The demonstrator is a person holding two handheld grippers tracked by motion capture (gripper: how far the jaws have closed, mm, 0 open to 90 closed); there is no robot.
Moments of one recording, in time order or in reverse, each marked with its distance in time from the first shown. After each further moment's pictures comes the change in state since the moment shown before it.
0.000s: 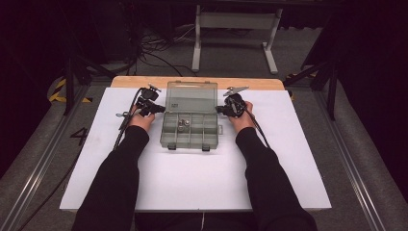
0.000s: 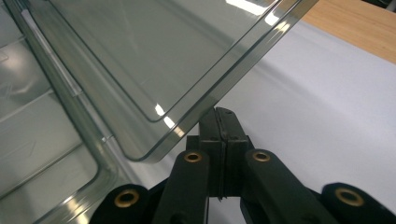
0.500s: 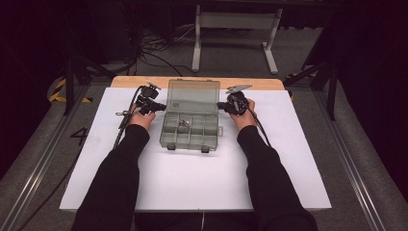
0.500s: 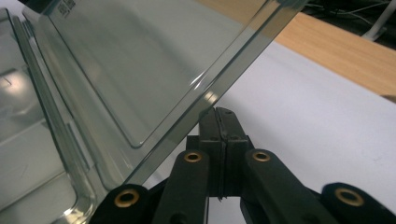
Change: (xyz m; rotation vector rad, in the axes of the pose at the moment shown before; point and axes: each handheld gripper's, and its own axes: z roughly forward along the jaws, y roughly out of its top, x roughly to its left) left arm -0.003 0.005 -0.005 -0.017 -0.017 0.002; right arm -0.004 0.006 -0.010 -0.064 -0.012 -0.014
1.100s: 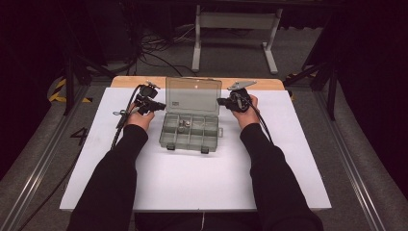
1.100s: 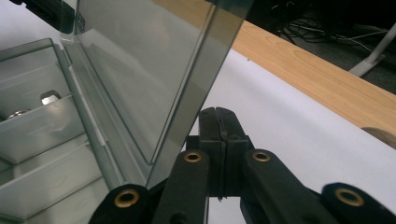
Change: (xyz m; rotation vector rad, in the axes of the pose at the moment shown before) left arm -0.008 0.000 -0.016 -0.008 0.002 0.024; right arm 0.004 0.014 -0.021 -0.060 0.021 -0.056
